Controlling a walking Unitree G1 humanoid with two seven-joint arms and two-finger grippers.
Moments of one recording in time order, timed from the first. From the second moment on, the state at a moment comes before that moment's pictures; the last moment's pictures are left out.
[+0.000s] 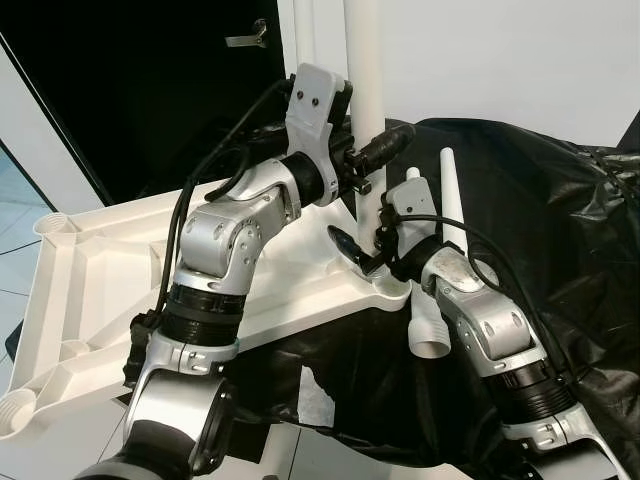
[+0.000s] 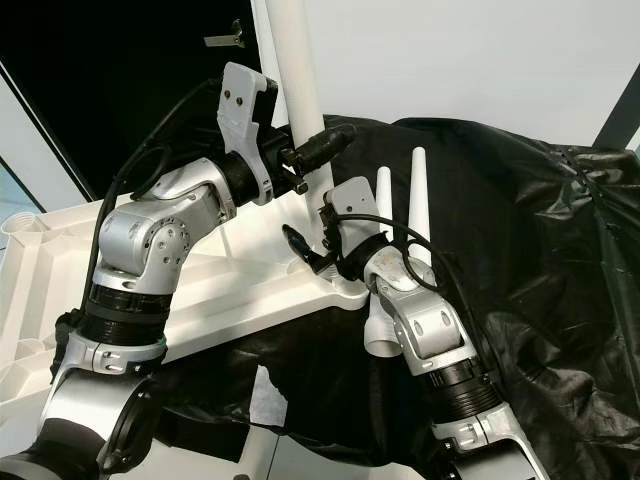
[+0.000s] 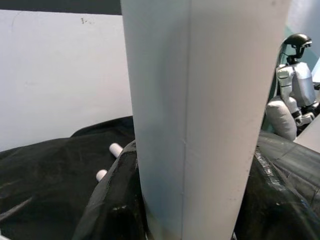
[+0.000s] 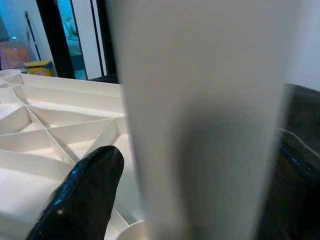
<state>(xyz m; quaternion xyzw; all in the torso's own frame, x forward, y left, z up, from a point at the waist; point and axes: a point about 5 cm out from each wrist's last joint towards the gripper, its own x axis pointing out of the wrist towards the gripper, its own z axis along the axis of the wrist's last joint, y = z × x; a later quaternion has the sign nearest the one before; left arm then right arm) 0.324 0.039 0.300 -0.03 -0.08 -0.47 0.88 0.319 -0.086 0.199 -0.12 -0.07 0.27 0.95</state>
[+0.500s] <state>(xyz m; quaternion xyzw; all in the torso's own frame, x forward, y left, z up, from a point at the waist) 0.325 0.029 0.309 -0.04 -0.10 -0.44 0.89 0.327 -0.079 0.198 -0.09 -0.08 0.21 0.97</state>
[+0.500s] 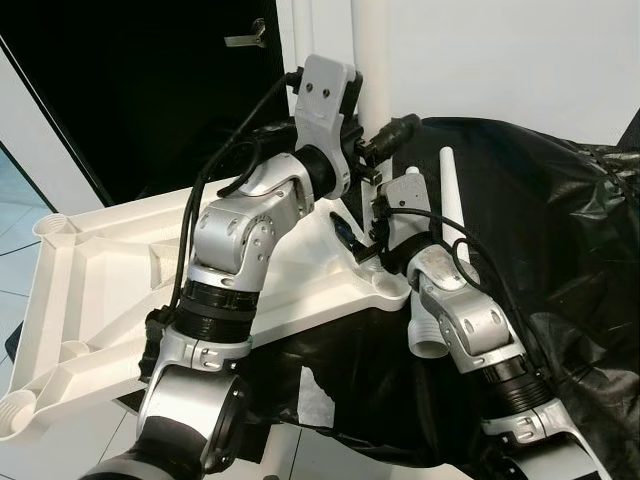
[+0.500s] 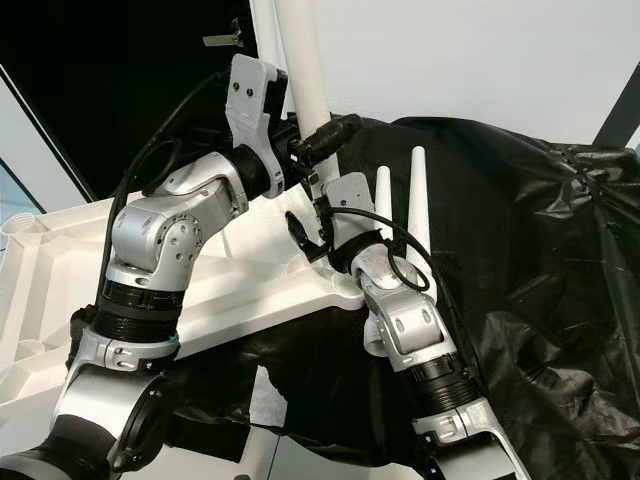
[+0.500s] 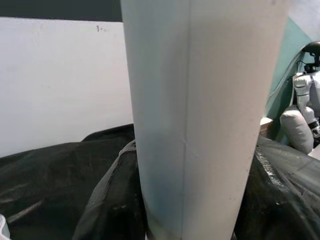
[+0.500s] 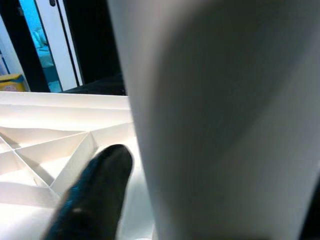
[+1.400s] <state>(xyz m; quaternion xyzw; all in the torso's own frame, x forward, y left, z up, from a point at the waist) 0.324 0.043 0.310 -0.03 -0.13 -0.43 0.89 0.331 -0.087 0.197 -0.05 -0.07 0.15 0.98</state>
